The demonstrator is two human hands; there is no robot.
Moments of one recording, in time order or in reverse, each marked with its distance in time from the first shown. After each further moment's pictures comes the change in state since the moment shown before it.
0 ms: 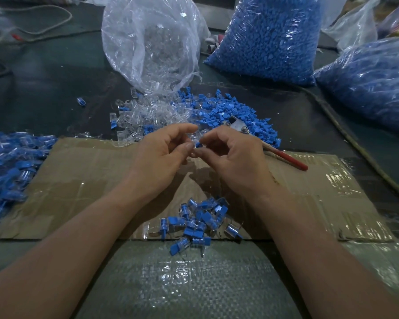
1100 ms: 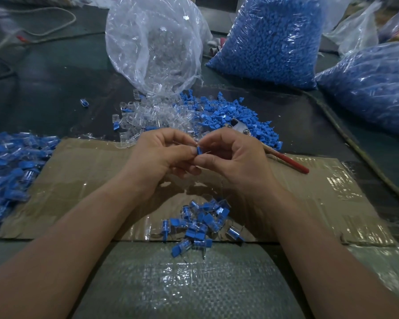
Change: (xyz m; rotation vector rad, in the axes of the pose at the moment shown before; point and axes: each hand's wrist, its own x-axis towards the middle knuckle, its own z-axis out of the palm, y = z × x) left_hand 0.003 0.003 -0.006 -0.531 -0.065 -0.346; right_hand -0.001 0.002 -0.005 0.386 -0.141 0.087
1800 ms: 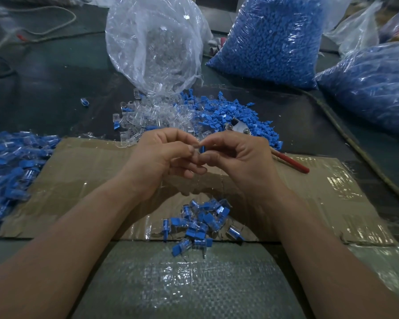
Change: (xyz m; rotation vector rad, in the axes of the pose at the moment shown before) left_hand 0.000 0.002 -0.002 -0.006 -0.081 -0.009; right_hand -0.003 -0.001 -0.003 -0.019 0.045 -0.129
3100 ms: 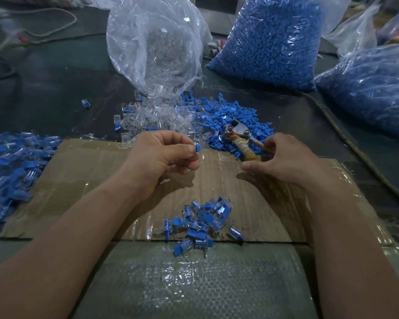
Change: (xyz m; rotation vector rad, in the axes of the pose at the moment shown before) left_hand 0.004 -0.003 -0.004 -0.020 0.085 -0.028; right_hand 0.005 0.023 -0.067 -0.789 -0.150 0.716
